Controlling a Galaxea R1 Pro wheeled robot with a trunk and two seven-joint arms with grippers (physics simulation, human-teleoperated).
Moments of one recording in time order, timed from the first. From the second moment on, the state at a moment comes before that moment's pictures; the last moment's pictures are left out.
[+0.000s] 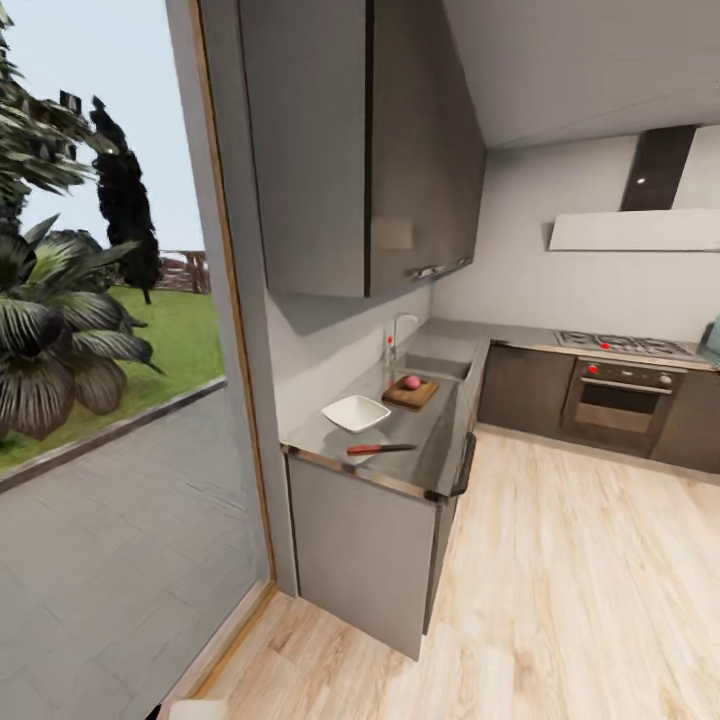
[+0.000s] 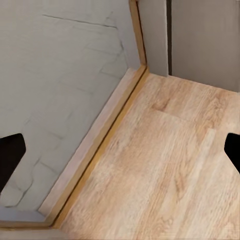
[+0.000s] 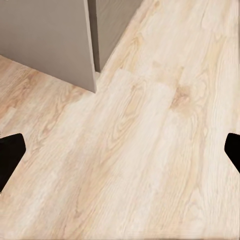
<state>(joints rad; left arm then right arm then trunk) -0.41 0.04 -0.51 0.08 0.38 -0.57 0.21 -0.26 -0.09 0.44 -0.19 -0.45 -0.41 -0.06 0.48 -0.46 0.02</state>
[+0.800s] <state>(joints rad) -0.41 0.04 -0.51 0.08 0.38 -0.55 0.21 -0.26 -0.09 0.45 -0.17 -0.45 -0.41 -0.06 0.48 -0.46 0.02</state>
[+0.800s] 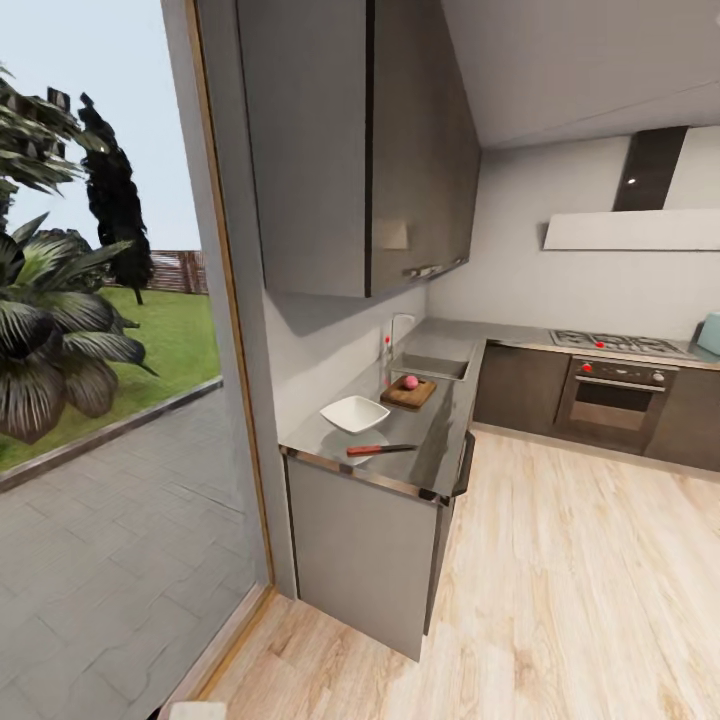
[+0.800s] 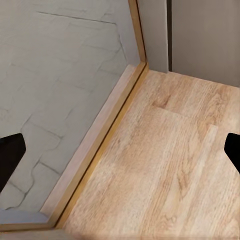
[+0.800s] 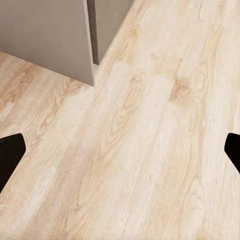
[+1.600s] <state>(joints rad) -0.41 0.04 -0.51 0.08 0.38 -0.55 0.21 -0.26 0.00 0.45 -0.62 -0.22 -0.04 -0.43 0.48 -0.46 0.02</state>
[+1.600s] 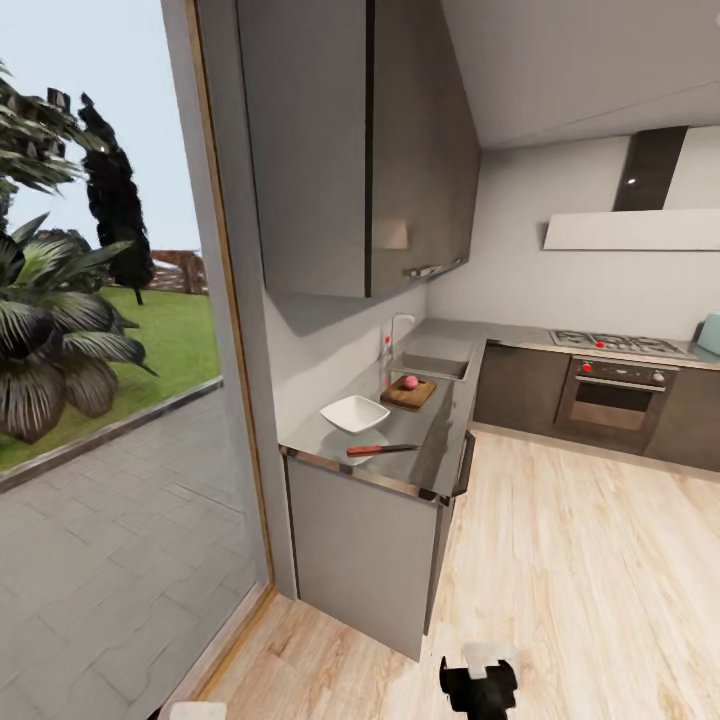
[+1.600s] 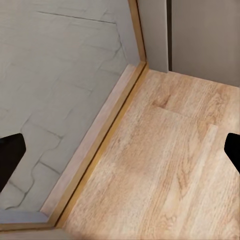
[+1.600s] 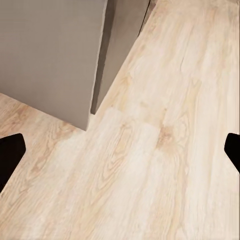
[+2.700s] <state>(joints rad) -0.41 0.03 -0.51 0.08 0.38 -0.50 0.21 -0.65 0.17 0.45 -1.41 0.02 0.76 -0.66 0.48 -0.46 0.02</state>
